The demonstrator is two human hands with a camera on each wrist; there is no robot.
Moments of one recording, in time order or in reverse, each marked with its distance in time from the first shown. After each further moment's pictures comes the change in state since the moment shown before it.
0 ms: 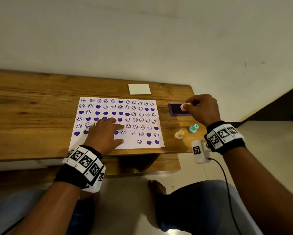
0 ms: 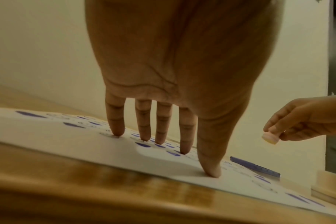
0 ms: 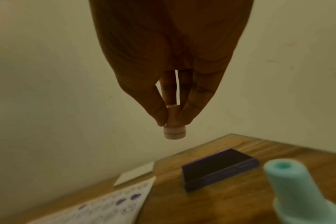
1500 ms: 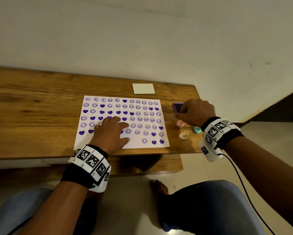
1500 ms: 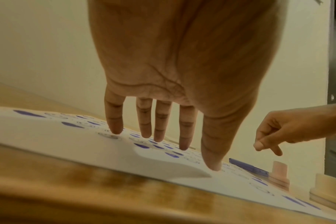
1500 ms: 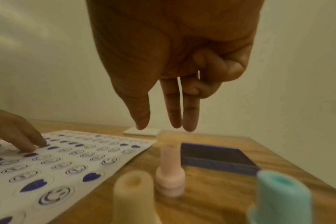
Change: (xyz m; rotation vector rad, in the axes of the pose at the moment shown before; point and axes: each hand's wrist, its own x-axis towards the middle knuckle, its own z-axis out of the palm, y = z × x) left_hand -0.001 0.003 -0.004 -0.031 0.009 0.006; right_hand 0.004 -0.022 0.024 -0.727 -0.285 -0.124
